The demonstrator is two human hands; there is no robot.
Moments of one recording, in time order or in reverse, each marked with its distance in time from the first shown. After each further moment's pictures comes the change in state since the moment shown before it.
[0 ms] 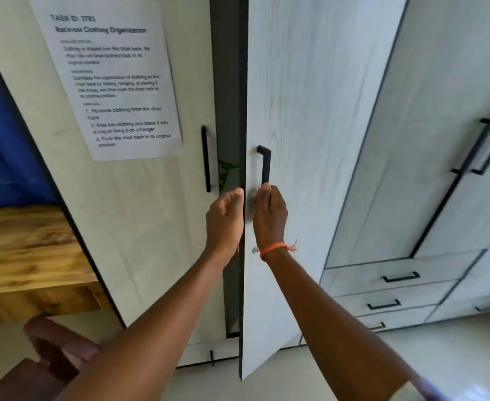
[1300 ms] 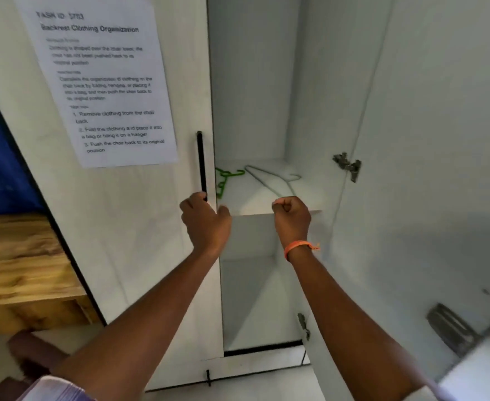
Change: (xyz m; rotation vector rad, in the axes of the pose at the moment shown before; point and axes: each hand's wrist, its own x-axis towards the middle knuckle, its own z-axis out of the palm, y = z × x) left_hand 0.070 -0.055 0.007 0.338 0.220 0.005; right_hand 0.059 0.040 -0.025 -0.154 0.003 0.133
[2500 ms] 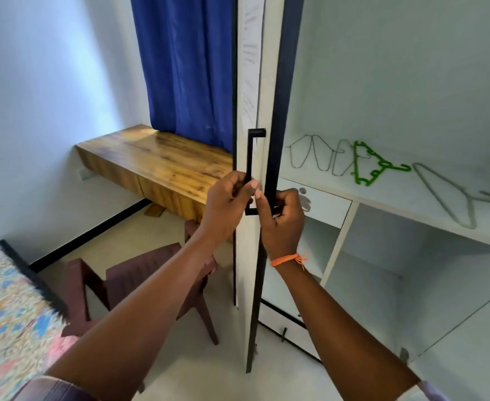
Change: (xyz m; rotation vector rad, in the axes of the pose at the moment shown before) left_hand -0.087 -0.047 -0.216 -0.009 0.193 0.142; right_hand -0.213 -0.060 0.110 0.383 -0.455 -0.468
